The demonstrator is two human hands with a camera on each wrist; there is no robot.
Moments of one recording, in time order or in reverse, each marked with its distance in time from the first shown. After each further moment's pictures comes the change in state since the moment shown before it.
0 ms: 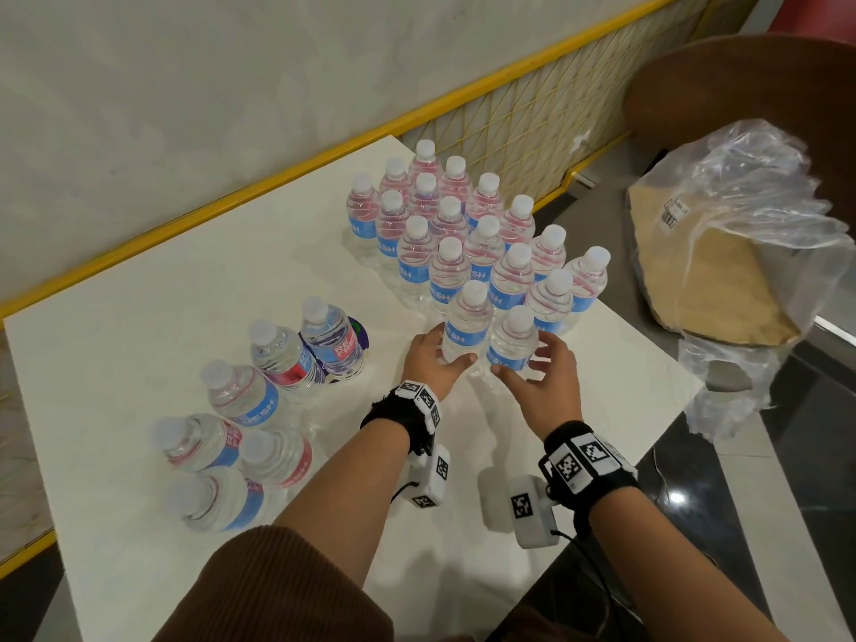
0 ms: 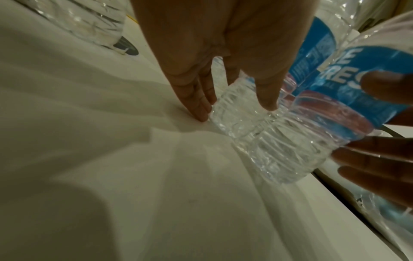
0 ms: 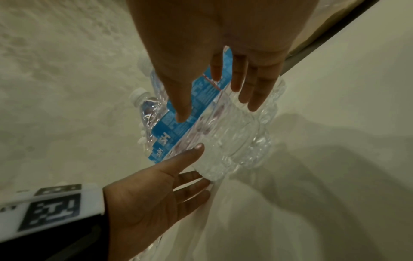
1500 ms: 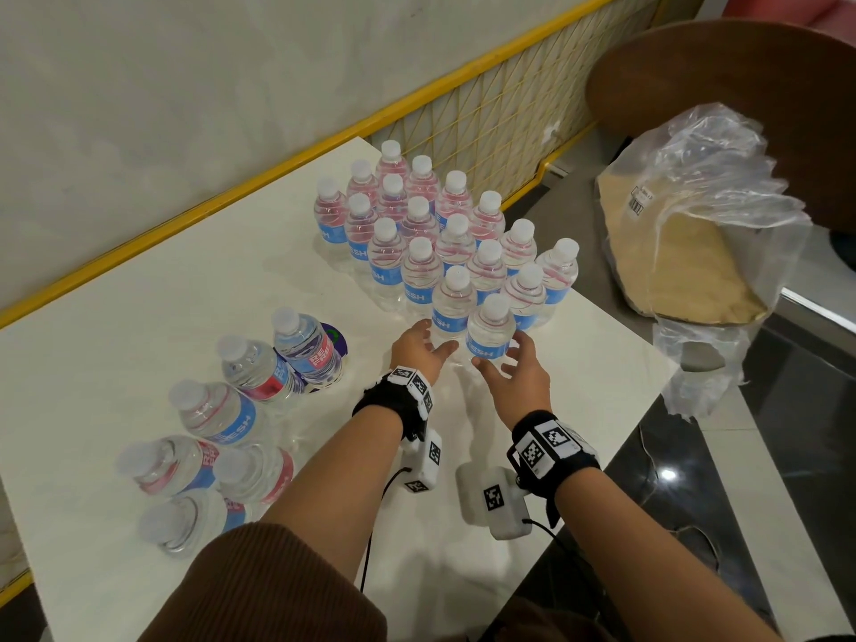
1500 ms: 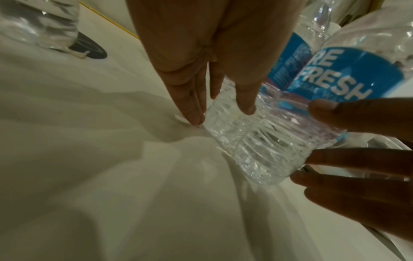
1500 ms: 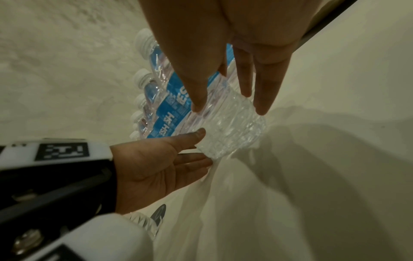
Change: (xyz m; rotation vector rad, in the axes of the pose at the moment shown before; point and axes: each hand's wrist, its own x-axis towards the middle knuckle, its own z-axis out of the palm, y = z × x) left_hand 0.012 0.025 0.006 0.113 -0.024 -0.106; right_hand 0.003 0.002 0.010 0.003 -0.007 0.150
